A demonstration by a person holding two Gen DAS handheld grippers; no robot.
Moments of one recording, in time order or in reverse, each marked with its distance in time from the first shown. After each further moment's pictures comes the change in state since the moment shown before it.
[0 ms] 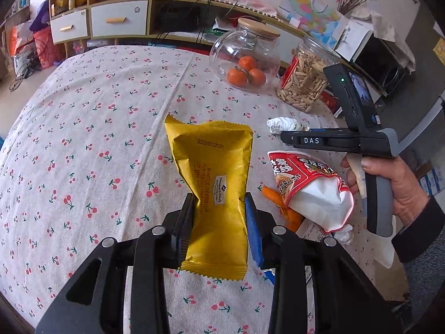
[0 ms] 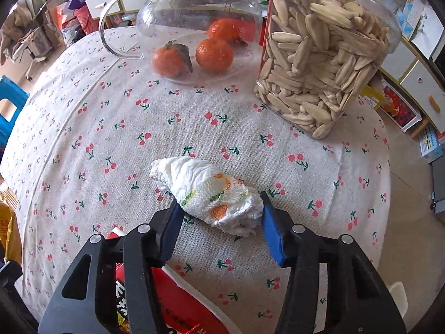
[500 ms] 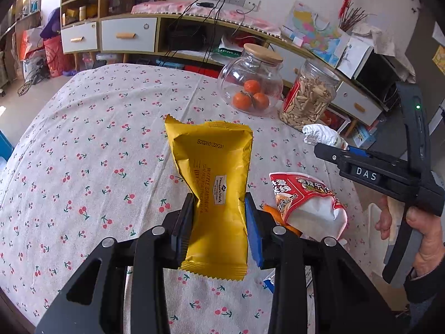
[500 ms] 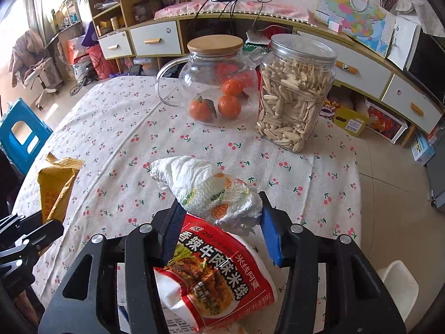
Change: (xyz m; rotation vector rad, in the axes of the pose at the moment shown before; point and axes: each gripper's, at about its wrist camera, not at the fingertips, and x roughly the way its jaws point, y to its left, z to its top) left arm -0.023 0.002 0.004 -0.014 -0.099 0.019; right arm -0.107 0.031 -0.044 0.033 -0.251 0.026
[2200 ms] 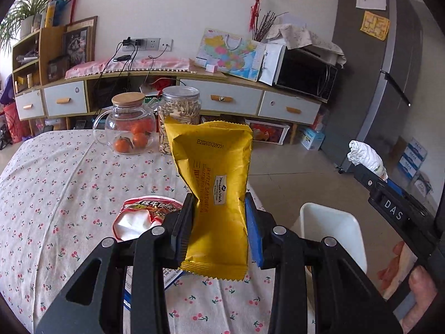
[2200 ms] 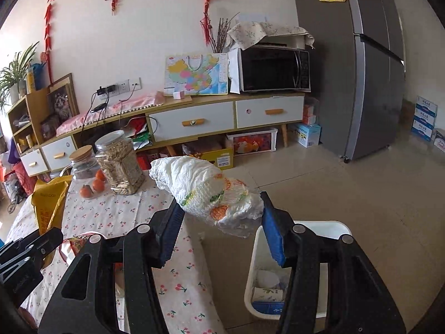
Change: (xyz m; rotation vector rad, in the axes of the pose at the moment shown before) left arm -0.027 -0.203 -0.042 0.261 -0.217 -0.169; right arm -0.169 -0.158 -0.153 0.462 -0.445 -0.479
